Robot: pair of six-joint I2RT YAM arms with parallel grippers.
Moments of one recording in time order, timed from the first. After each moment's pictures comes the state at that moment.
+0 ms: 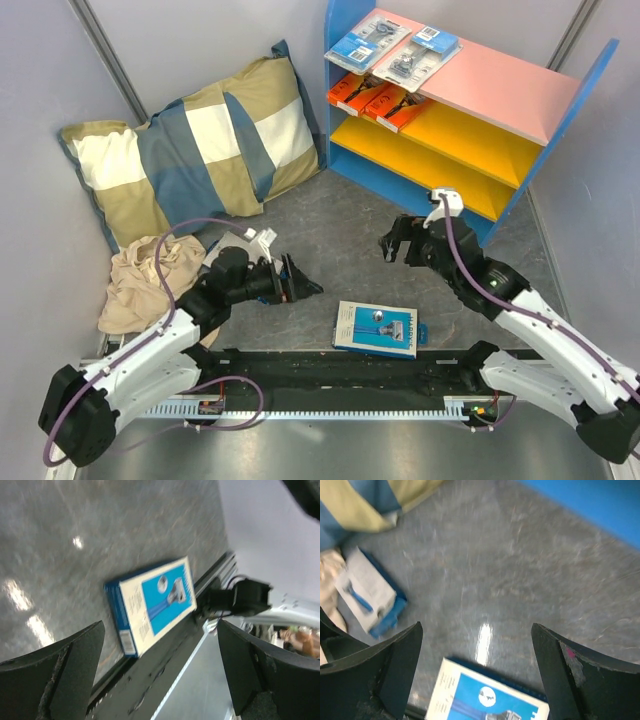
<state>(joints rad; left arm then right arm) -0.60 0.84 0.42 0.00 0.45 -0.83 0.68 0.86 0.86 -0.45 0.28 0.55</state>
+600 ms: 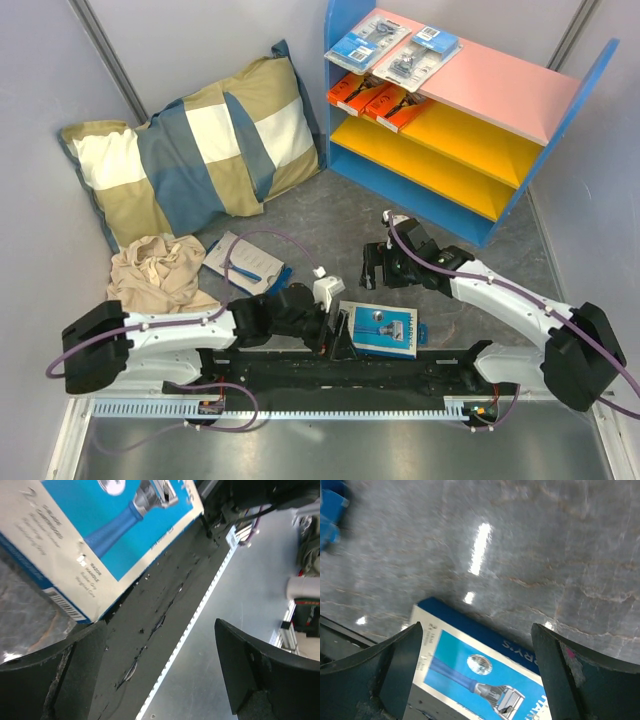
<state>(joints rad) -1.17 1.12 0.49 0.04 0.24 -0.77 0.67 1.21 0.79 -0.46 -0.04 0.52</state>
